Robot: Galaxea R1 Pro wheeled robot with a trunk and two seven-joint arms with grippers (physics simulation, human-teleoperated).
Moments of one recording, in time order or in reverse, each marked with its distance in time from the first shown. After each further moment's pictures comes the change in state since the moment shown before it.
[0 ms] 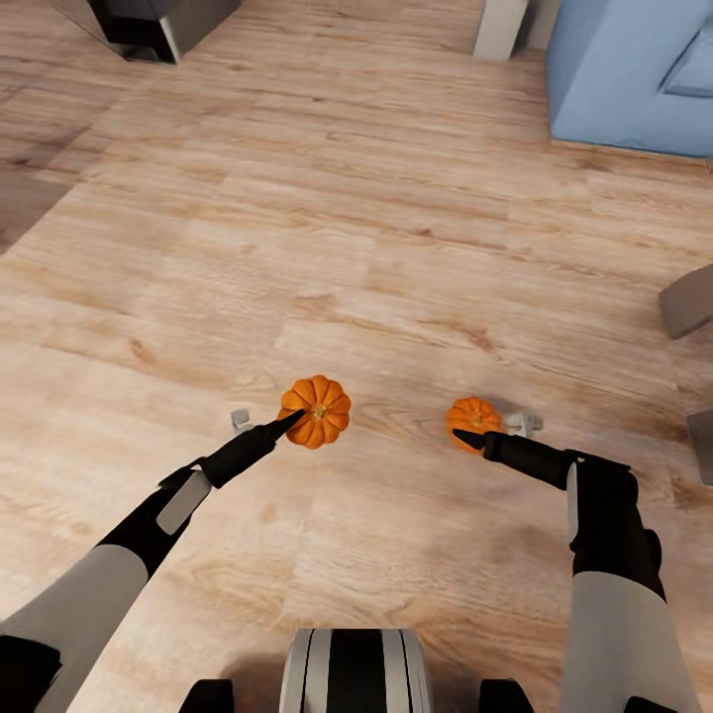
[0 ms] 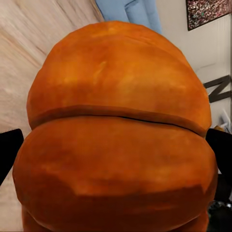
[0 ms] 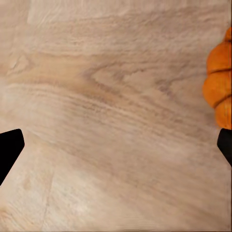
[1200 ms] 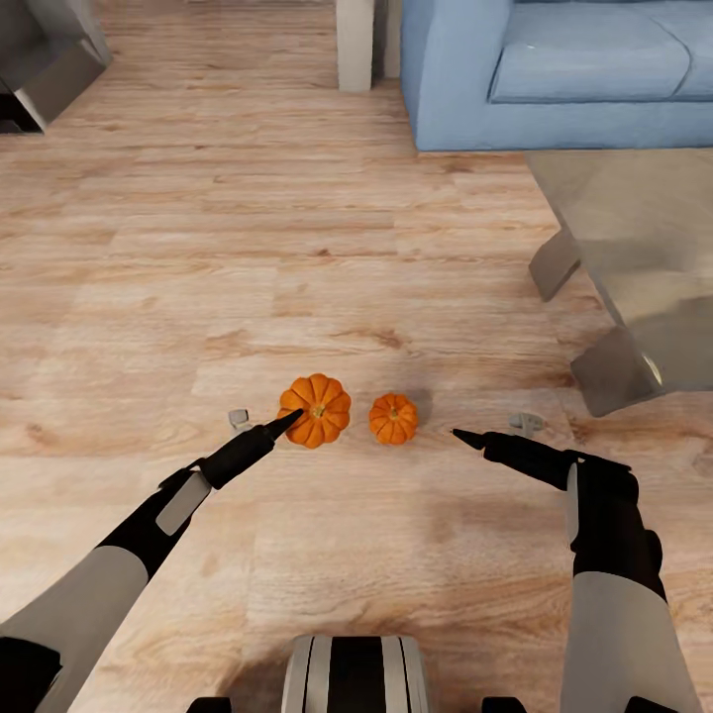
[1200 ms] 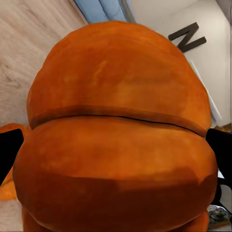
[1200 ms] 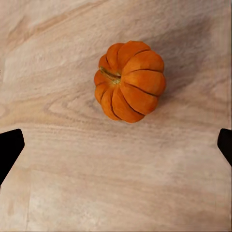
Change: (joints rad) left arm 0.005 -0.001 0.002 -0.003 0.021 0.003 -0.026; right arm 0.000 -0.002 -0.001 0.003 -0.004 0.001 0.002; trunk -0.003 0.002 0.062
